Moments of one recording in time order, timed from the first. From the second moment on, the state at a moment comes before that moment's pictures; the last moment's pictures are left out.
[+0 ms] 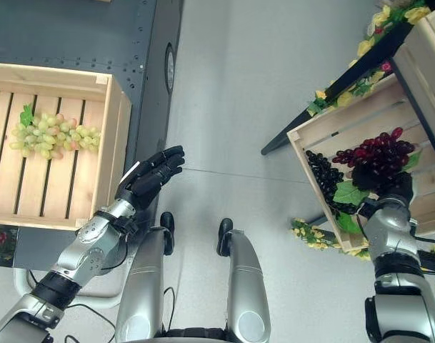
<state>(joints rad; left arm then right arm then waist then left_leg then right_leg) -0.30 0.59 -0.38 0.21 -0.79 -0.14 -0.12 -0.53 -0.80 -0.02 0.90 0.71 0.03 -0.28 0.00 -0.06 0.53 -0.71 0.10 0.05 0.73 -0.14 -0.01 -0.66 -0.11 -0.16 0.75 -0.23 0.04</state>
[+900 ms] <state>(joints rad) -0.33 0.63 -0.43 0.21 -0.75 -0.15 -0.12 -0.64 -0.81 -0.02 1.08 0.71 0.16 -0.29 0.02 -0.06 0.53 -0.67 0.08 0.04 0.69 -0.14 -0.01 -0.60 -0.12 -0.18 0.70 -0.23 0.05</state>
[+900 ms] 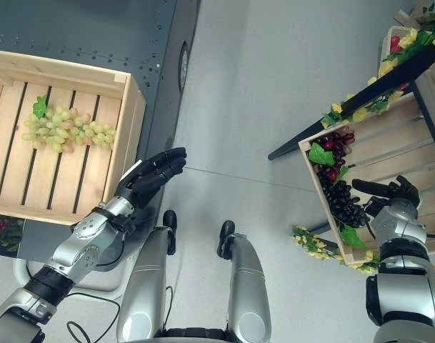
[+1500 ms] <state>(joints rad) -0.58 0.92 -0.29 0.21 -0.03 -0.31 0.39 -0.43 -0.65 0.13 0.89 0.51 0.08 -0.23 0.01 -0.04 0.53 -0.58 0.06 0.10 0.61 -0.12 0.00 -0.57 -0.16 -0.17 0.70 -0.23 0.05</state>
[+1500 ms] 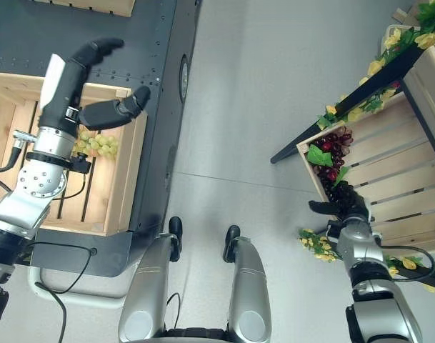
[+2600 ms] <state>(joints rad) -0.59 1.02 -0.41 0.91 0.44 -0.12 0.59 -0.39 -0.80 0.21 0.61 0.53 -0.09 -0.03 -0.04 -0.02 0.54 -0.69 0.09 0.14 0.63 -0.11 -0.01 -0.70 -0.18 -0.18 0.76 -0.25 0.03</state>
